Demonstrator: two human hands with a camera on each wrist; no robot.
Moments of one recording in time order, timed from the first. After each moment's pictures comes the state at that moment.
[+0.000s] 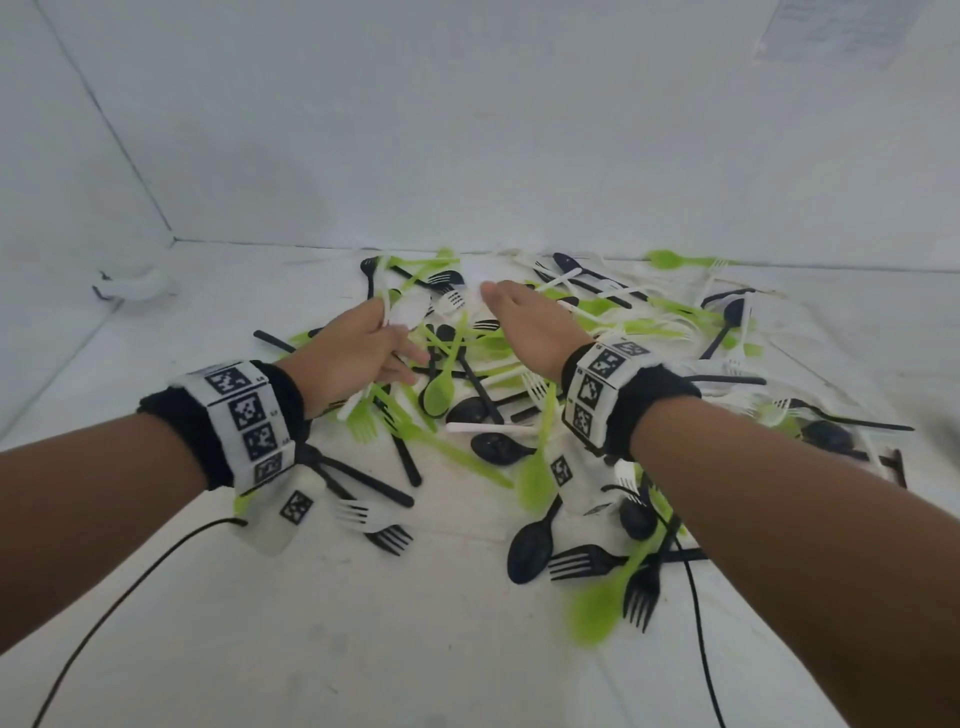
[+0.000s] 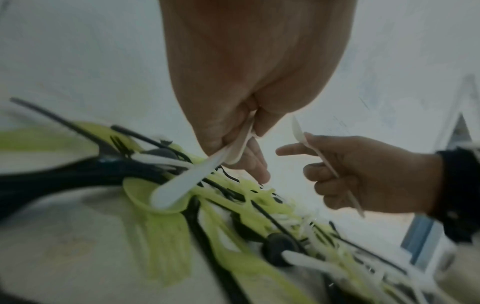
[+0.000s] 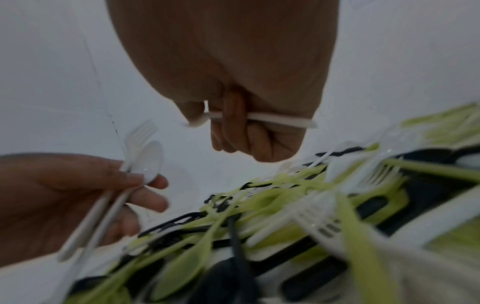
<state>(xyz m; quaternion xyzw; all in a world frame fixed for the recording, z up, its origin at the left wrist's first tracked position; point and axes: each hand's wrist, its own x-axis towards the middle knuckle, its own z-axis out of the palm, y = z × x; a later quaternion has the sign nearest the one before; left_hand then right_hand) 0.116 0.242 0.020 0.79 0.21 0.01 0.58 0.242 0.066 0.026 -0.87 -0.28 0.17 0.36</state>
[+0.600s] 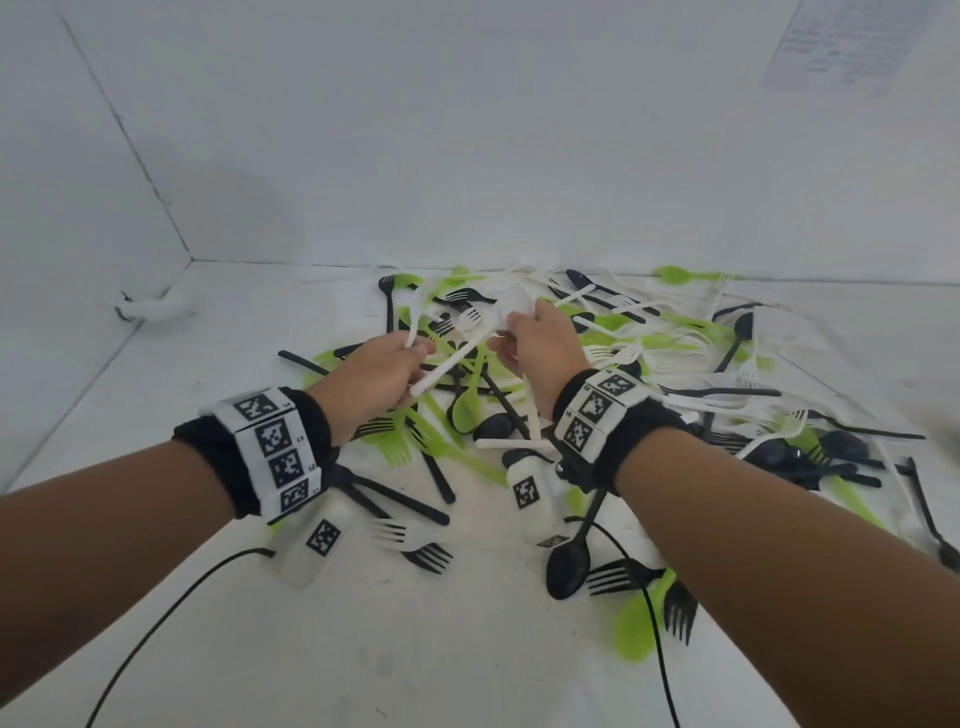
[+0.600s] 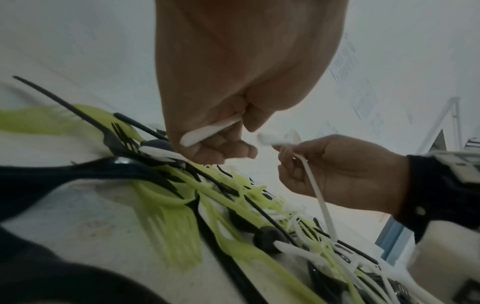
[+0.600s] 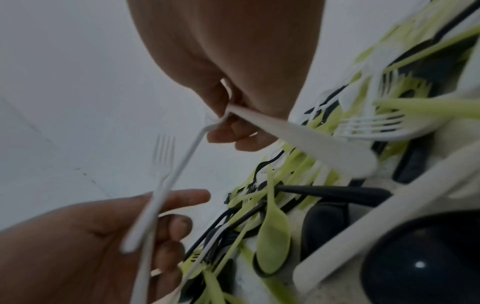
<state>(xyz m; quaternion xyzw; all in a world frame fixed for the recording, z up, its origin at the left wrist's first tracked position) 0.109 0.252 0.015 0.77 0.26 0.01 0.58 0.223 0.102 0.011 -0.71 -0.06 0.19 0.68</state>
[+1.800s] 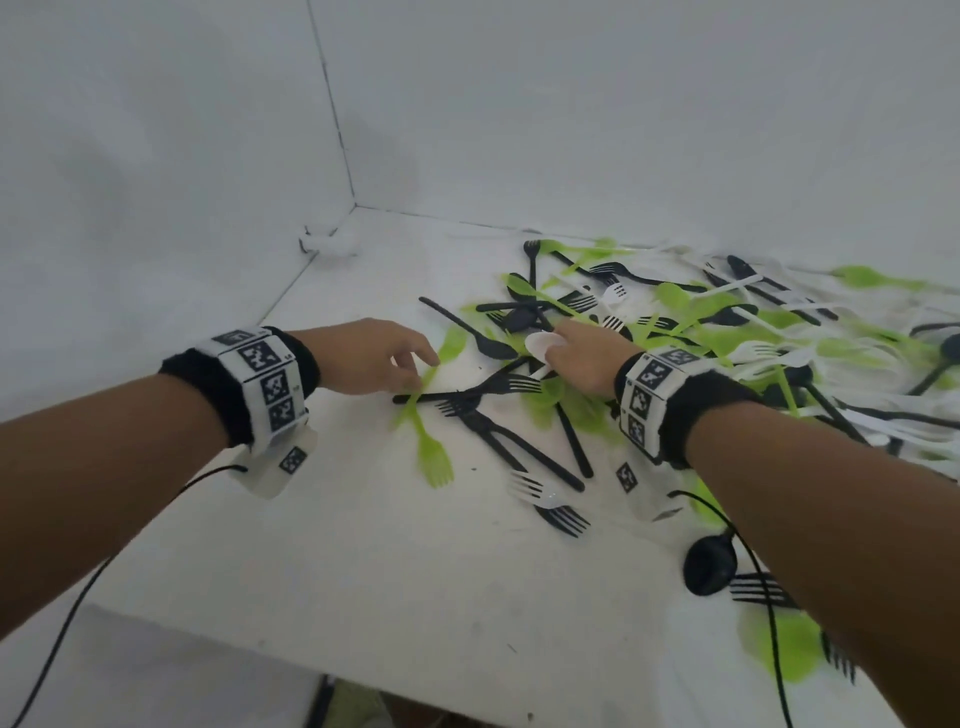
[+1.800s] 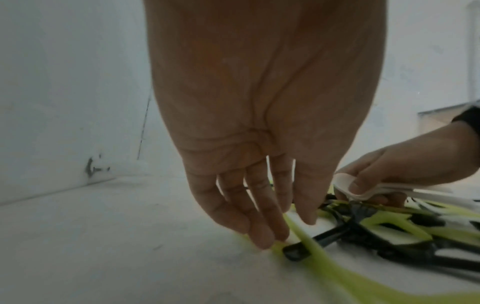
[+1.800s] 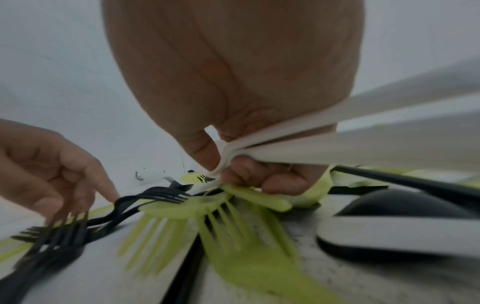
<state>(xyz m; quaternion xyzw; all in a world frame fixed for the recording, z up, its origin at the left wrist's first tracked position) 0.003 0.386 0.006 0.95 0.15 -0.17 0.20 0.186 0.171 -0.011 -0.90 -0.36 0.23 0.14</state>
